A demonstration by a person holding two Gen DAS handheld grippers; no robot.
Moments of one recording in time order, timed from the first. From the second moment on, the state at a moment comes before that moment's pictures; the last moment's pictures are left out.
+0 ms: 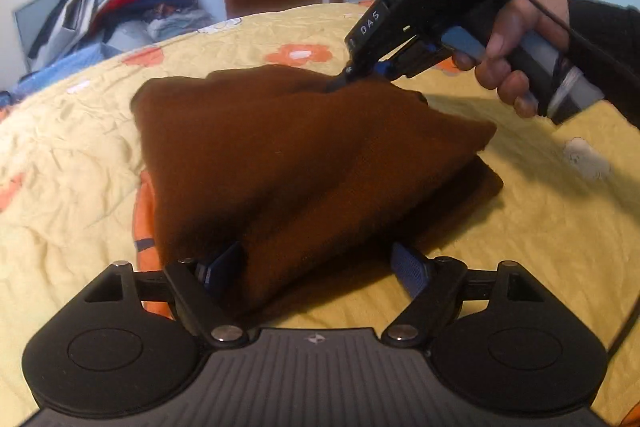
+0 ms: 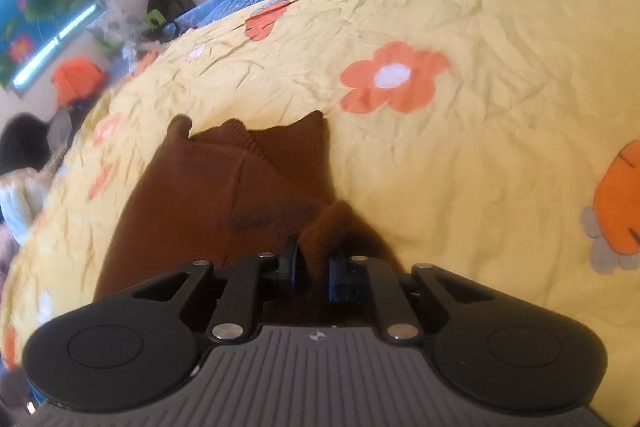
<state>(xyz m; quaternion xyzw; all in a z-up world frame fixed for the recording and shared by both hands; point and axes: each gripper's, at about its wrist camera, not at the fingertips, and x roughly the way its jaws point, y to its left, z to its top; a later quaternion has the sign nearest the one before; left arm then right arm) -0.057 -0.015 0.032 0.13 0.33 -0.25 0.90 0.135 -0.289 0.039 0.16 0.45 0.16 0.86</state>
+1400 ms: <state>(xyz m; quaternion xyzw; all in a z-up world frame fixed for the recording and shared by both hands) -0.059 0.068 0.076 -0.03 0.36 -0.17 0.92 -0.017 -0.321 0.032 0.26 0.45 0.22 0.83</state>
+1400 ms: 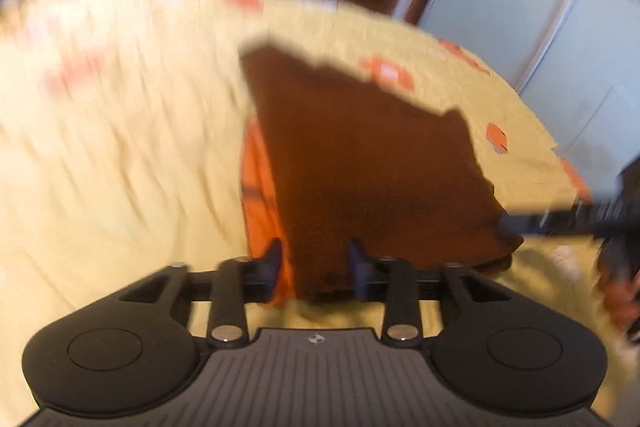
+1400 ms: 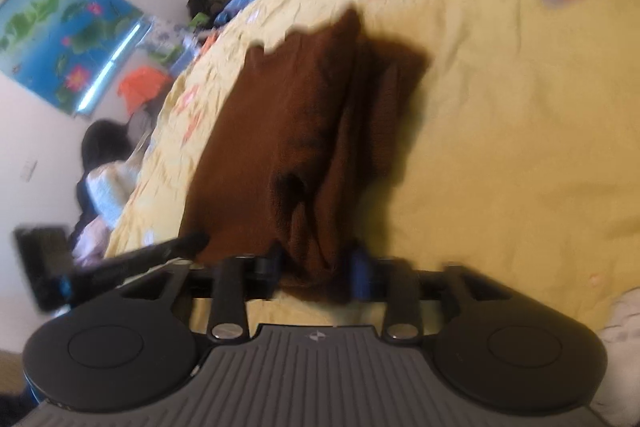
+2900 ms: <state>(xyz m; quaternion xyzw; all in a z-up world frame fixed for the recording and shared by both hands) -0.110 0.026 0.037 0.05 0.35 -0.12 0.93 -0.087 -0.268 0.045 0.06 0.38 0.11 0.91</state>
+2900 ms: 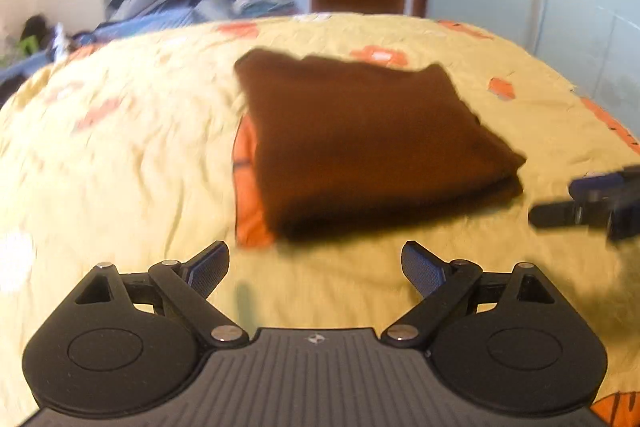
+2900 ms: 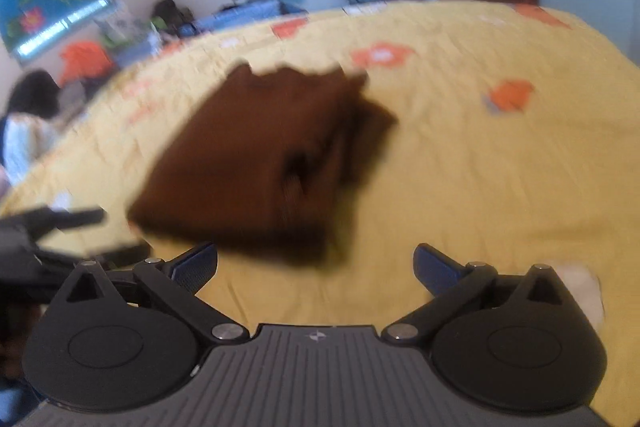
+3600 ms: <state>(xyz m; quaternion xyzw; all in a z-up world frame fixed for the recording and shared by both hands) -0.080 0.023 0.021 0.02 0.38 -0.03 0.92 -0.060 -0.206 0.011 0.01 0.39 -0.03 0.92</state>
